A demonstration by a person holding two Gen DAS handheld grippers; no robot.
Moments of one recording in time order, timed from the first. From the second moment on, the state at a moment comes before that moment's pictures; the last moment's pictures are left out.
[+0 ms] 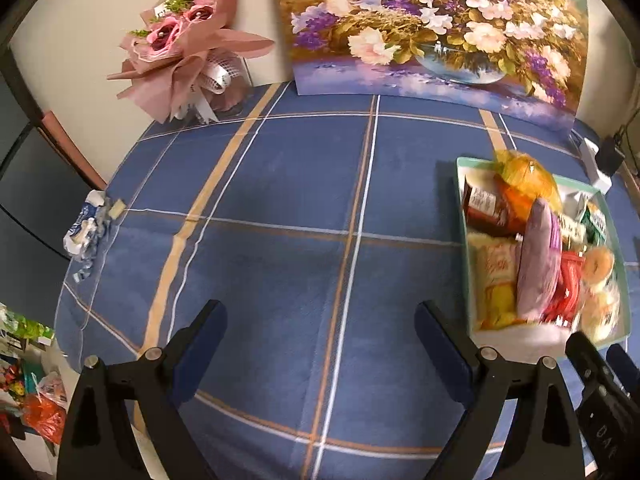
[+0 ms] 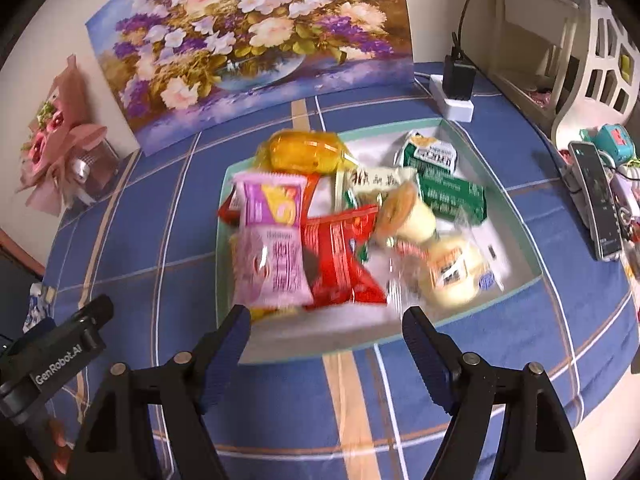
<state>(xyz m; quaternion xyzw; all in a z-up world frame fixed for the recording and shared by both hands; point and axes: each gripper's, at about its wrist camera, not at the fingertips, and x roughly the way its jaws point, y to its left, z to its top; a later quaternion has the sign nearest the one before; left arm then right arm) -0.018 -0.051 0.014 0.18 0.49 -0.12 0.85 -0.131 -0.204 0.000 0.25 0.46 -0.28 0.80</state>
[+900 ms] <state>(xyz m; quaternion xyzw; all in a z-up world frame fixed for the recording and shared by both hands) -0.019 -0.041 0.008 0.19 0.51 -0.13 0.83 -0.126 -0.191 -0.006 0.22 0.48 -0.28 0.80</state>
